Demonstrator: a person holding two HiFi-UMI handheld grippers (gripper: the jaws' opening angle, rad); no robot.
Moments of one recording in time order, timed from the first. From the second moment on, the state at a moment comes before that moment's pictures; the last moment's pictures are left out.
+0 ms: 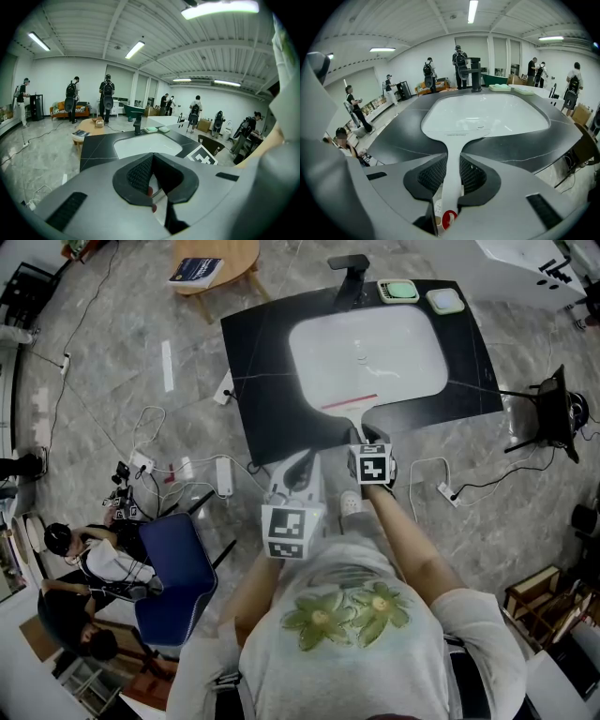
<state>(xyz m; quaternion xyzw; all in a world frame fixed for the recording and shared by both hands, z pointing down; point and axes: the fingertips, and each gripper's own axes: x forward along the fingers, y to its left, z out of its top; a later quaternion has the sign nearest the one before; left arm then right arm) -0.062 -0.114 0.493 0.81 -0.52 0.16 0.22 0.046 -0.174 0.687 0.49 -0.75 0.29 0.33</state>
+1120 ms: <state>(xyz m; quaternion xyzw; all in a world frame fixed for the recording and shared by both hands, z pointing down) -0.053 -0.113 0.471 0.82 -0.53 0.14 0.19 0.047 -0.175 0.619 0.51 -0.78 0.27 0.25</state>
